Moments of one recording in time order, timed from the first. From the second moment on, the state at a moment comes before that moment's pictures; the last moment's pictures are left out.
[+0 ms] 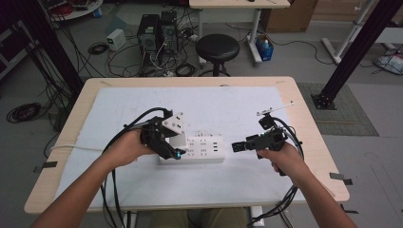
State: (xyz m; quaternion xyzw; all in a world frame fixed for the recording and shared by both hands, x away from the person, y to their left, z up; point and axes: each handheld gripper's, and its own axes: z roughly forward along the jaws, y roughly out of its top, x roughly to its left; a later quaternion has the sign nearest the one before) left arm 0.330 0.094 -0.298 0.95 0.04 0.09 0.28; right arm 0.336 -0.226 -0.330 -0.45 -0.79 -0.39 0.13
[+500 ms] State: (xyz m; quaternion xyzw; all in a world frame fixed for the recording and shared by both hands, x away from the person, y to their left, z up) left arm 0.330 0.069 -0.309 0.94 0.02 0.08 0.32; right arm 0.338 -0.209 -0.341 -0.49 -0.73 -0.42 0.23
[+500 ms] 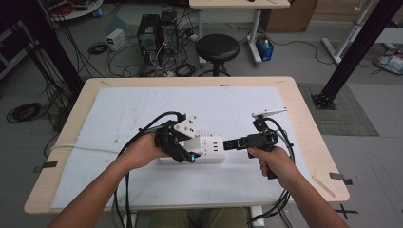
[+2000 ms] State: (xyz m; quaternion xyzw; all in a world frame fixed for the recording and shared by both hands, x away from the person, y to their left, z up) left arm 0.325 0.033 -0.313 0.93 0.01 0.13 0.34; right arm 0.358 -0.169 -0.358 -0.47 -0.69 -0.44 0.34
